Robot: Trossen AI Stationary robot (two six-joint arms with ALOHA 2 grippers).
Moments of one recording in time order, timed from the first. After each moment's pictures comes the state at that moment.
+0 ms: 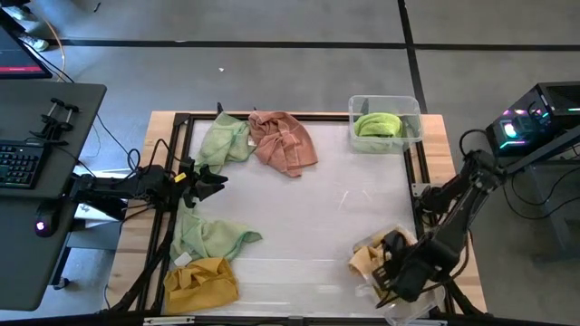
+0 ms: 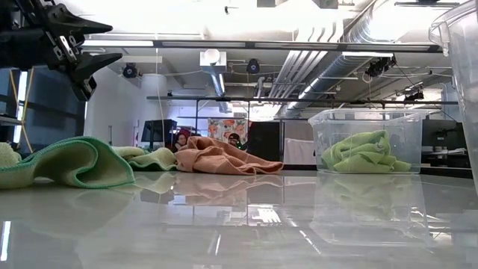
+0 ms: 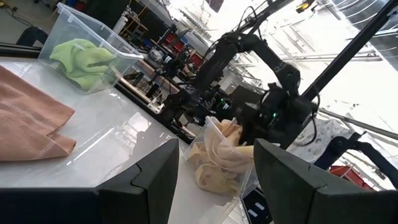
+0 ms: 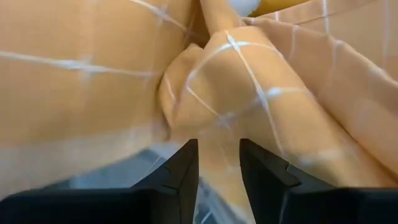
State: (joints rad) left arm -0.04 0.01 0.01 0.12 -0.10 -0.68; right arm 0.91 1.51 1.35 -1.24 0.02 1.96
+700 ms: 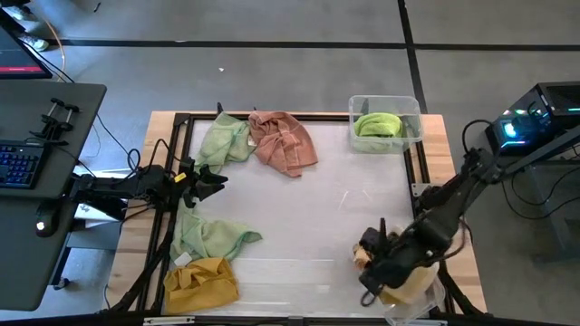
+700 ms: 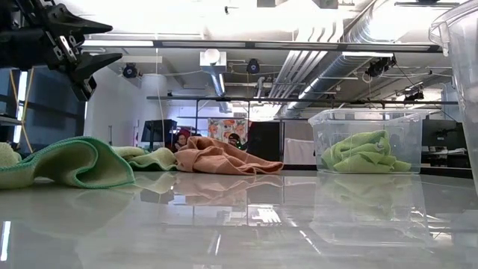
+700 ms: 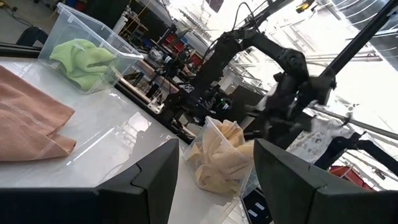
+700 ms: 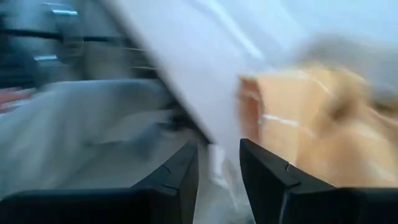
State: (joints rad) left arm -0.04 0.01 0.01 0.12 -0.10 -0.68; right arm 0.77 1.52 1.47 -1.09 0.06 1.53
